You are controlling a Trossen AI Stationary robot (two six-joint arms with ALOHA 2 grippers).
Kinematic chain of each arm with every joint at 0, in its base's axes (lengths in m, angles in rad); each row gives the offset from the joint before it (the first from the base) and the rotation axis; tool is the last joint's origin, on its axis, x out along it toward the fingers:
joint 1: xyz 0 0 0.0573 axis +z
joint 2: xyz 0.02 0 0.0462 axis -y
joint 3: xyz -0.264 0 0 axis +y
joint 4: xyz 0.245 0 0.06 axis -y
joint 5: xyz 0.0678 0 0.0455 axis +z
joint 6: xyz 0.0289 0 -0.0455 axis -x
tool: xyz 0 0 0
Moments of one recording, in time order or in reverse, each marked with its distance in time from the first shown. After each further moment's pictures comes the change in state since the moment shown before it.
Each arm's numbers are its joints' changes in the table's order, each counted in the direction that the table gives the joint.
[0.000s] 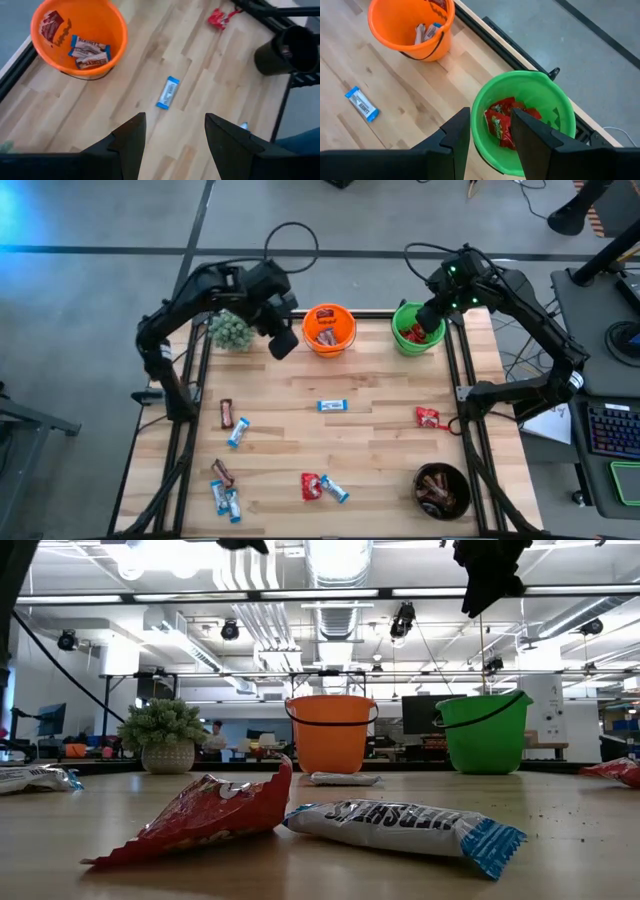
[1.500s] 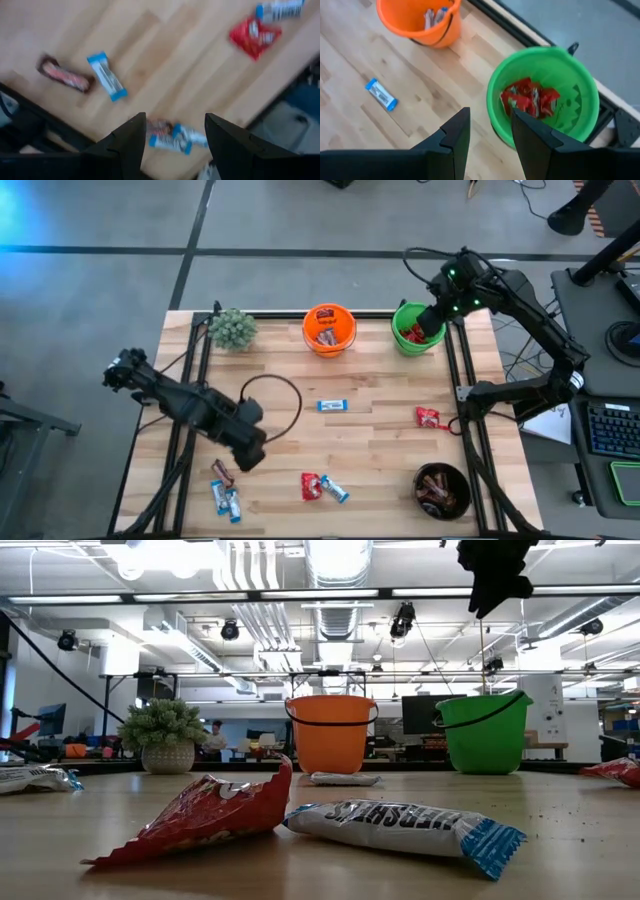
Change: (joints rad) left arm -0.786 0.223 0.682 0.018 0.149 0.910; right arm 0.006 0.003 0.001 -0.075 0.053 -0.094
